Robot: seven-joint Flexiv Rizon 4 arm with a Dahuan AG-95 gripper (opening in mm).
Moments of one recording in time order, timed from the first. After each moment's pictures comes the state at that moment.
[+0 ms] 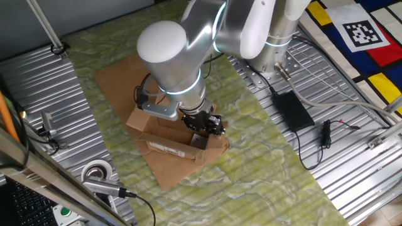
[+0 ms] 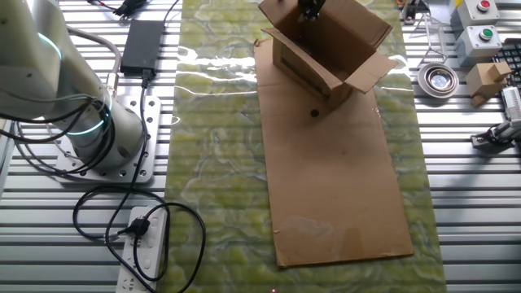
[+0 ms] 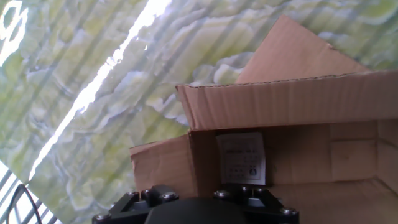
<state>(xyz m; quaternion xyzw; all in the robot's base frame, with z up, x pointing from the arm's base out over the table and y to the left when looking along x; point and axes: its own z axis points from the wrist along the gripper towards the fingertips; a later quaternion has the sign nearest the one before) 0.429 0.245 0.159 0.35 -0.93 -0.10 0.08</state>
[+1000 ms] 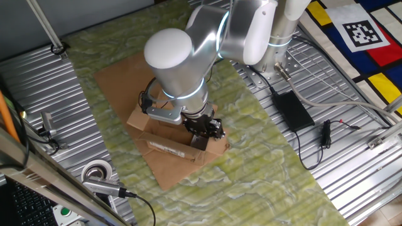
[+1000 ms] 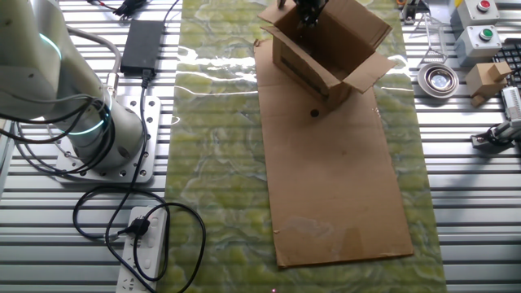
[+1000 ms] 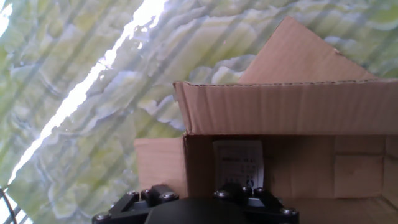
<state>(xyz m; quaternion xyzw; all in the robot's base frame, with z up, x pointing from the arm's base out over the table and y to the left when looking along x) 0.428 0.246 0.134 0.36 -0.92 -0.10 0.06</state>
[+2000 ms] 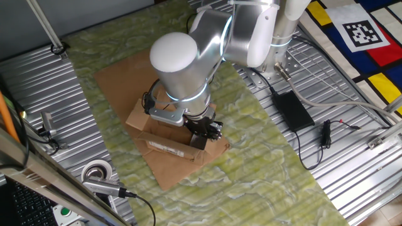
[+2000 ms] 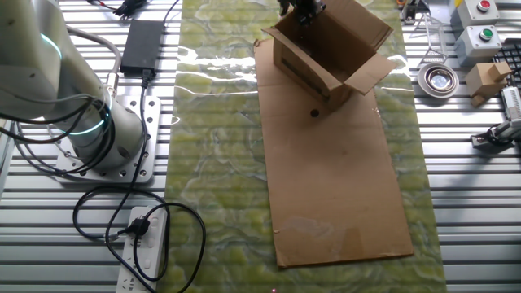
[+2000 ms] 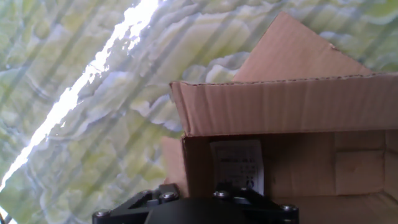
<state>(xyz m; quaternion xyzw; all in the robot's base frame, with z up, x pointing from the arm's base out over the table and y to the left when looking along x) 0.428 0.245 0.126 0.35 -0.93 -0.07 0.06</state>
